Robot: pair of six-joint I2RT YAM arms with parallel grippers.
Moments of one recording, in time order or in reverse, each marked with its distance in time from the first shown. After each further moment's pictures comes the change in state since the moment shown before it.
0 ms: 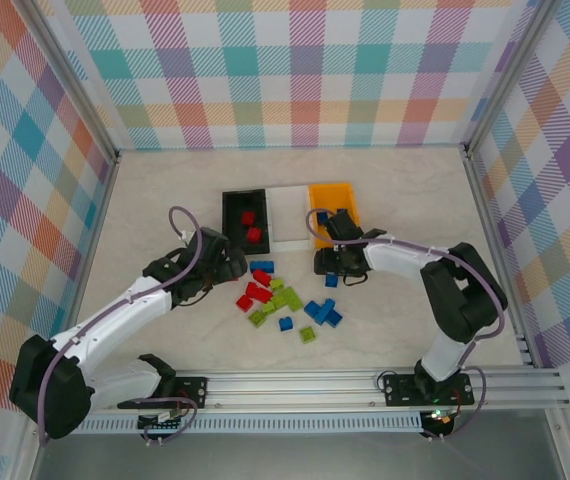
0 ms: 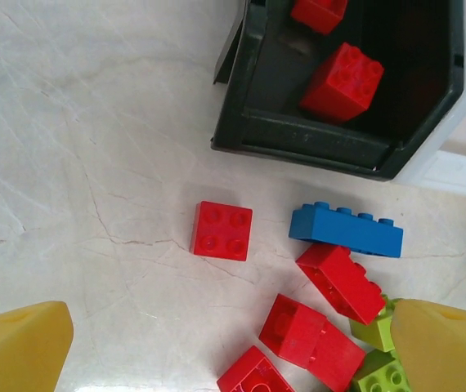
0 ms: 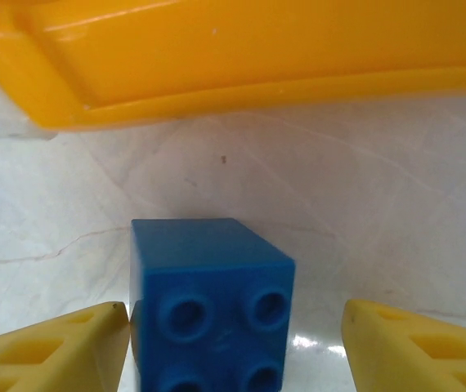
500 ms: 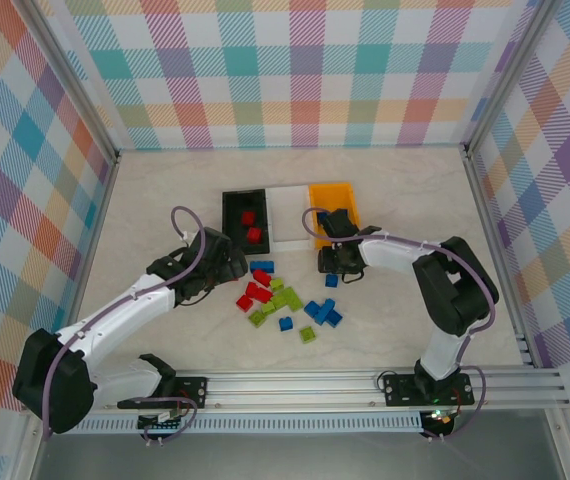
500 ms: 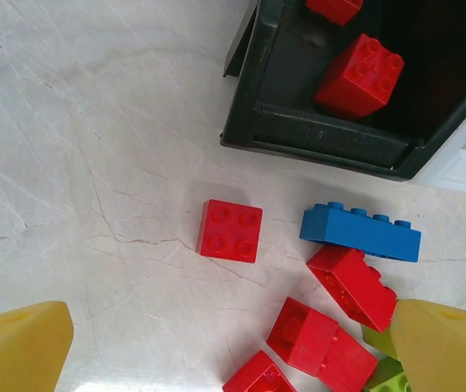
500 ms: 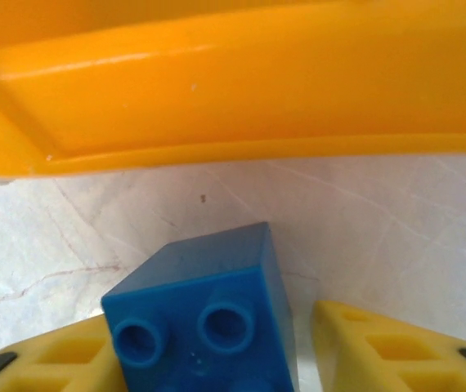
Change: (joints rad) left arm 0.000 0.038 -0.001 0.004 -0.005 -0.008; right arm 0.001 0.046 0.034 0.005 0.045 -0.040
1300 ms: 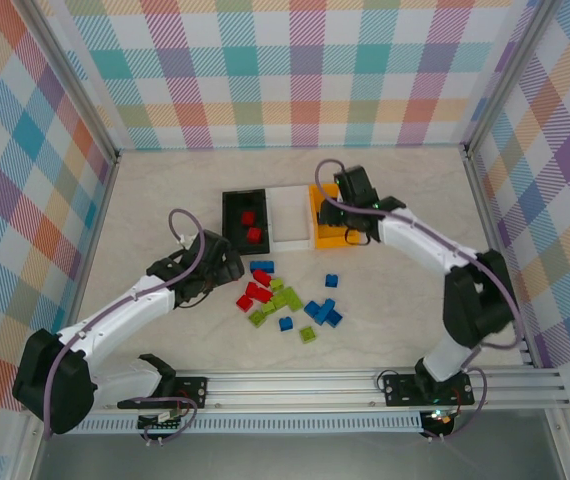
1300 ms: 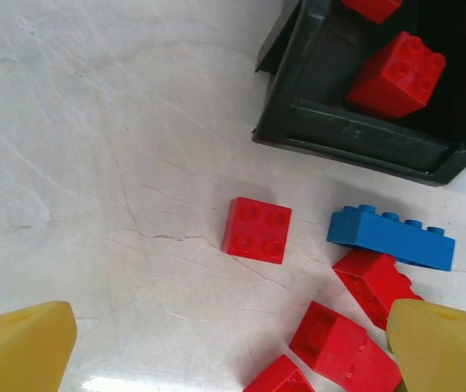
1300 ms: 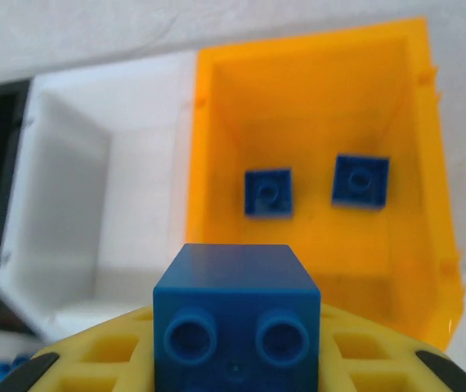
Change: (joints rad) left arm 0.014 -0.007 -0.028 -0.010 -0.026 -0.026; right arm -0.095 -0.076 0.268 0.003 0.000 -0.093
